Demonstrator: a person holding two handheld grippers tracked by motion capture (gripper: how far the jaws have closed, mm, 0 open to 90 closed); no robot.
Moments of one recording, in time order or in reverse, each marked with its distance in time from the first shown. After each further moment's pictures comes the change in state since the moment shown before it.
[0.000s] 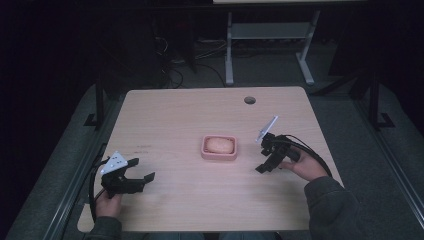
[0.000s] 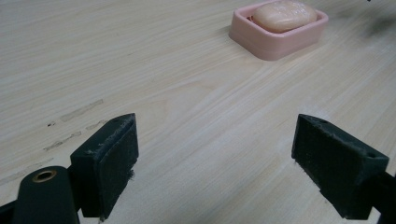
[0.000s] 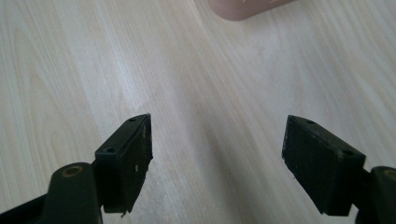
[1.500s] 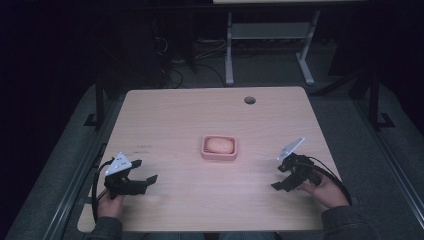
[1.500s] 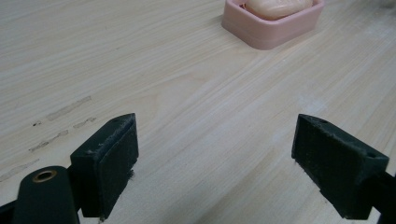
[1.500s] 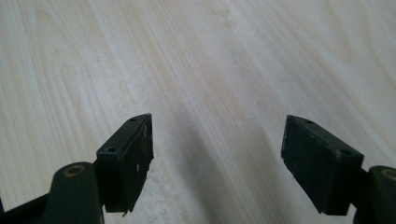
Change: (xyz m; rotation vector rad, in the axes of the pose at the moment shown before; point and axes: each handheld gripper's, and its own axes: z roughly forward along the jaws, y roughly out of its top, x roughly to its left) left arm -0.004 -0.001 0.006 0.033 -0.013 0.046; right arm 0.028 -0.076 -0.003 -0.089 -0.041 0.083
